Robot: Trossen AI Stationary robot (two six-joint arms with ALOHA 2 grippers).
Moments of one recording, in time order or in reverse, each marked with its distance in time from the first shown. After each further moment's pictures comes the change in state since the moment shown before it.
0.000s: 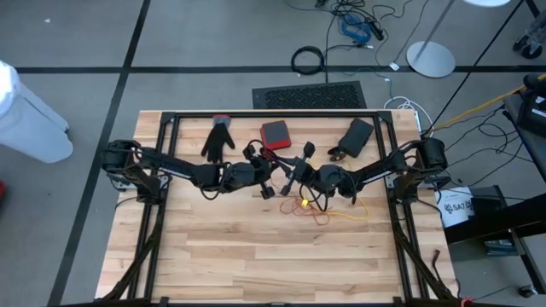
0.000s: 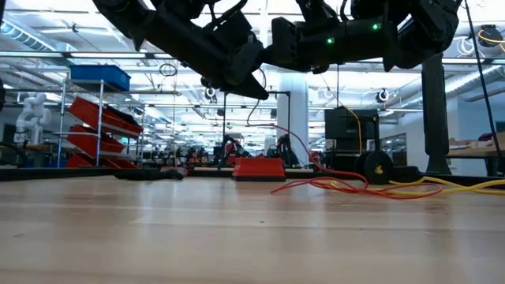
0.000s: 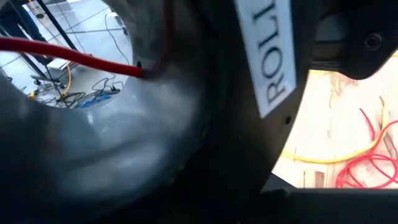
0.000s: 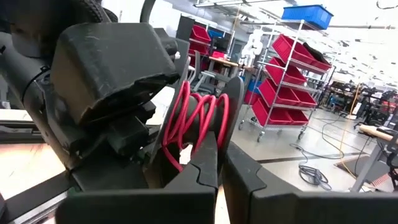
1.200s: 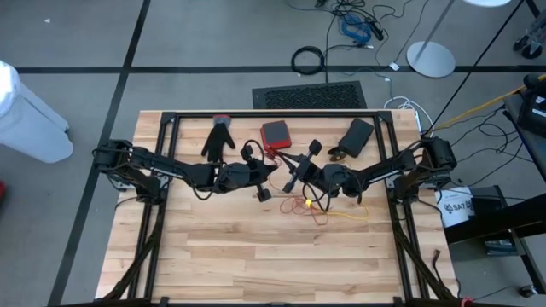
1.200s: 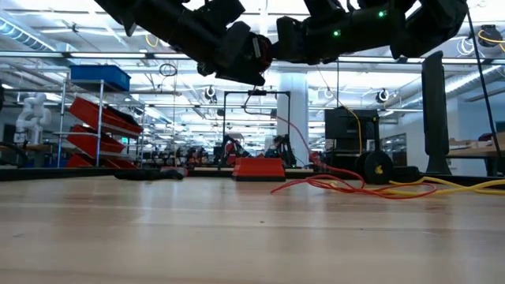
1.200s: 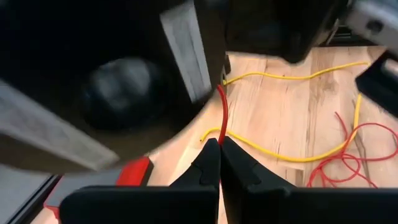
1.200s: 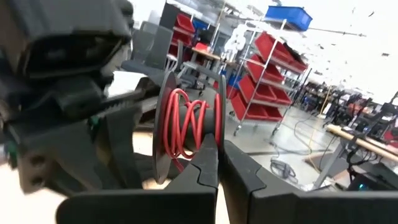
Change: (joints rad) left arm -0.018 -0.074 0.002 -0.078 0.019 -0.003; right arm 0.029 -0.080 -0.003 -0.075 0.088 -0.078
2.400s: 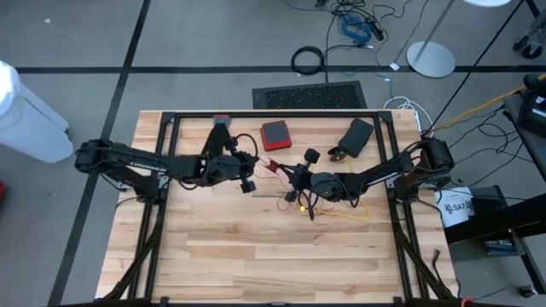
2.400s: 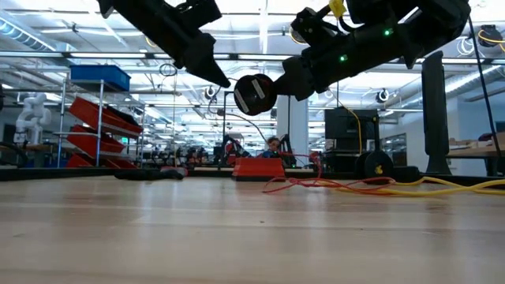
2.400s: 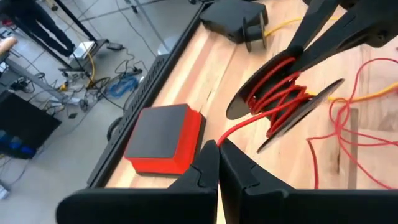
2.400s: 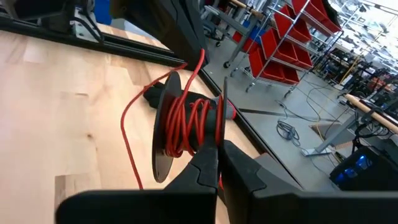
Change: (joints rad) left arm 0.049 -0.188 -0.020 -0.339 -0.071 0.075; right arm 0.033 0.023 0.002 -0.302 0.018 0.091
